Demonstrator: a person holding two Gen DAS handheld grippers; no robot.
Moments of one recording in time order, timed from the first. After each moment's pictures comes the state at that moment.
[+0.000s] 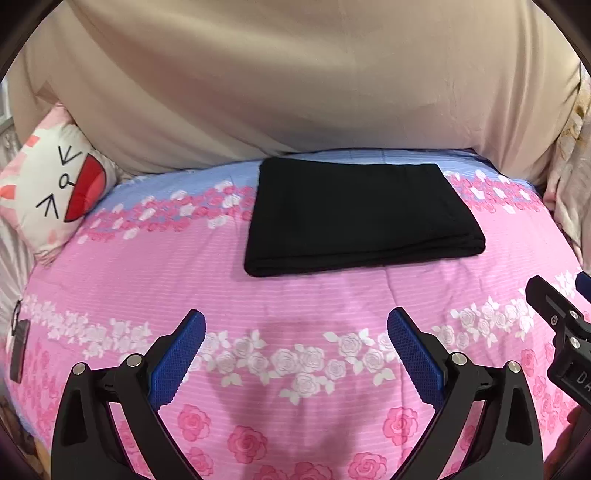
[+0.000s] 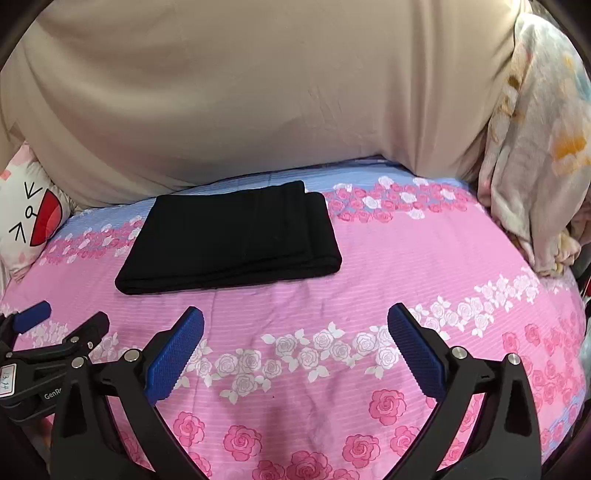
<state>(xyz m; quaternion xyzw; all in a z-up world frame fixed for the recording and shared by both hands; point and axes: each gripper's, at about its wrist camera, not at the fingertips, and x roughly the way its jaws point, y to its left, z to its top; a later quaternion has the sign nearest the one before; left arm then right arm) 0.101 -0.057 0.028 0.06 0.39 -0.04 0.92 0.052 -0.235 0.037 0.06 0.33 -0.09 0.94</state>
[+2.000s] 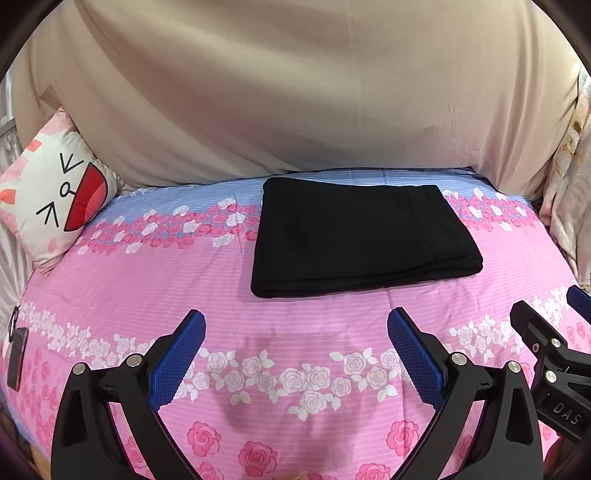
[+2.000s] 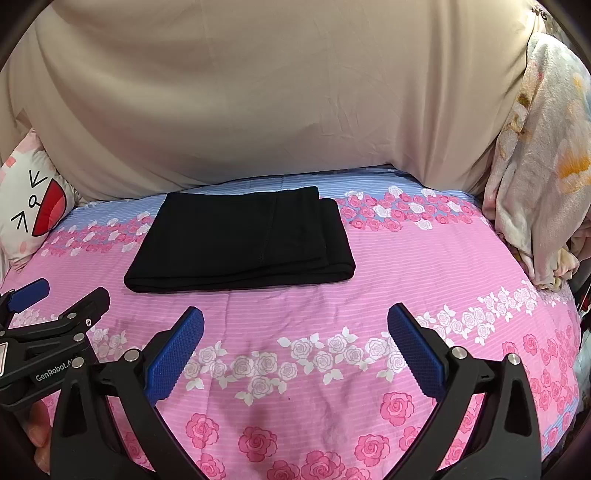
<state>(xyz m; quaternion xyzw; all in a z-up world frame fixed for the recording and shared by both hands) 0.106 -0.049 0.041 0.05 0.37 -0.05 0.93 0.055 -0.216 0.042 0.04 0.33 -0.08 0.94</state>
